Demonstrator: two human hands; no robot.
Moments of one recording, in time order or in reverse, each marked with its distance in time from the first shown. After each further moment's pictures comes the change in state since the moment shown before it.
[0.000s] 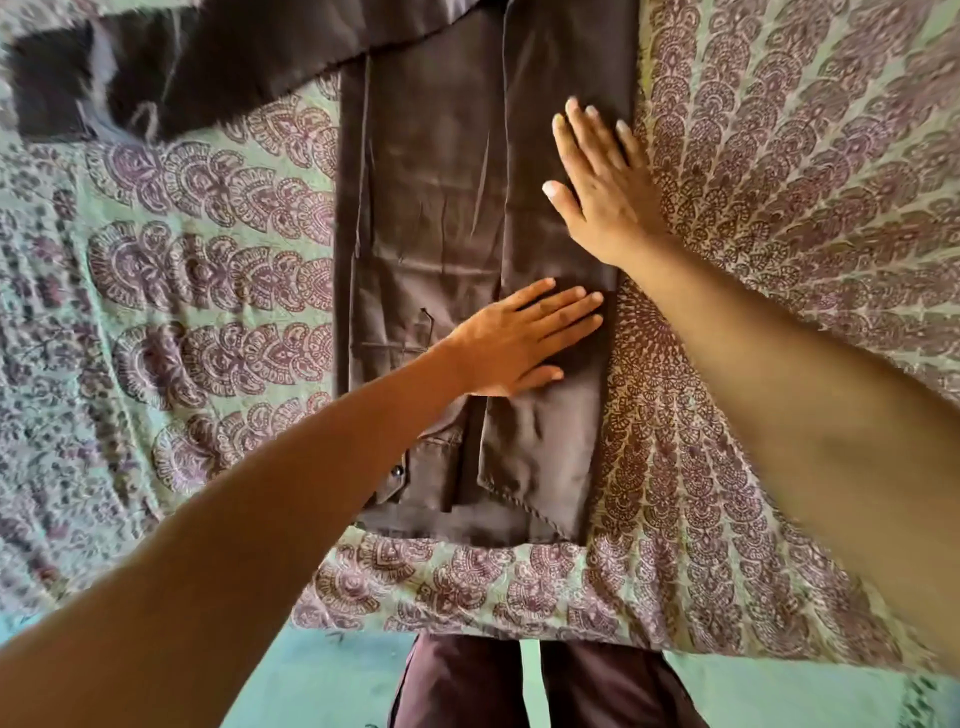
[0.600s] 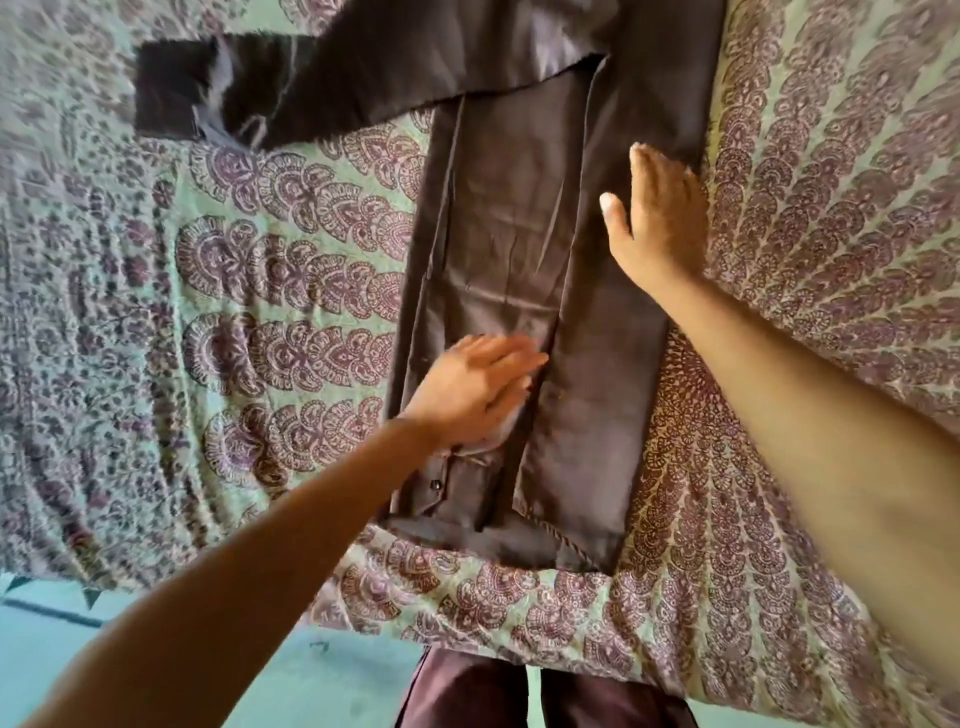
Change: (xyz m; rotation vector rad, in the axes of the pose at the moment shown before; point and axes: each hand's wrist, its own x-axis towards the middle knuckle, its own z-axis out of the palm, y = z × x) left_hand -0.088 0.007 -0.016 -0.543 0.447 -0.389; right_hand 0.011 -0.029 -0.024 0.072 0.123 0.194
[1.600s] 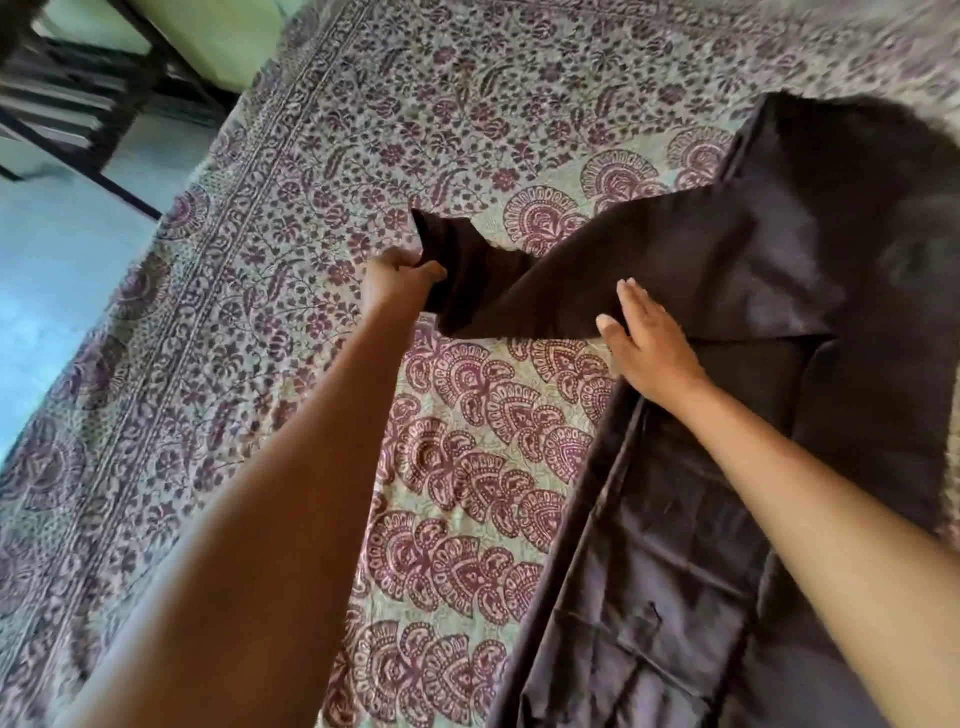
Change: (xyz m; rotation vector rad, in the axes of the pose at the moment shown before) left_hand 0.063 -0.266 -0.209 -0.585 0.794 -1.205; right_hand 0.143 -0.188 0.028 0.323 -0.260 -0.230
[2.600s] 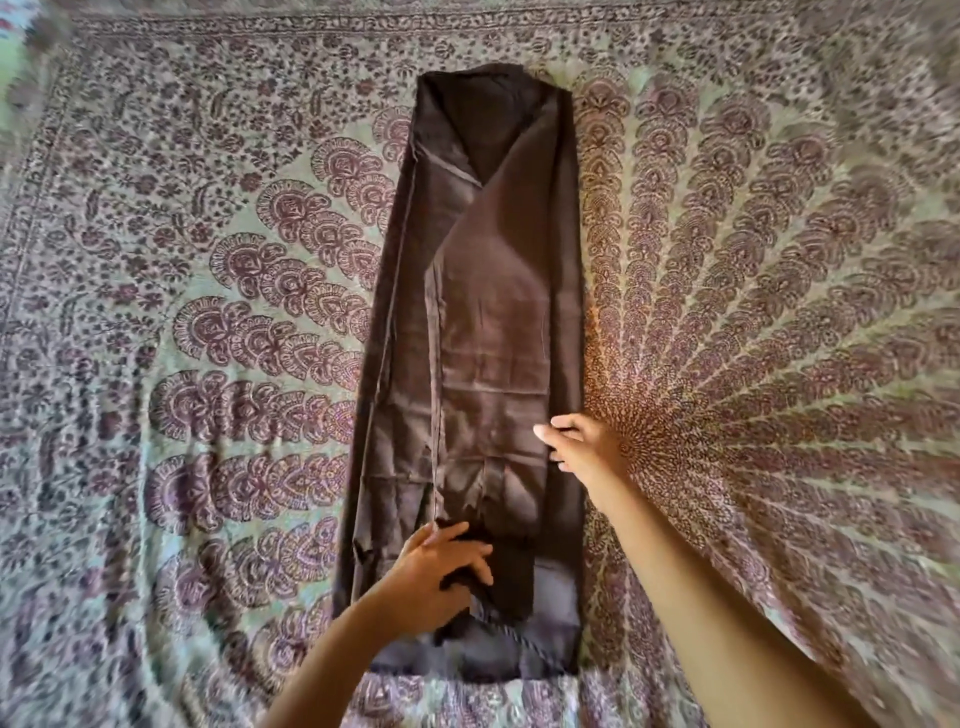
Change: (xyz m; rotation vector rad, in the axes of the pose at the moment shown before) left_hand -0.362 -0.137 0.033 0.727 -1.304 0.447; right_hand -0.300 0.103 -0.013 0.865 0.188 0.834
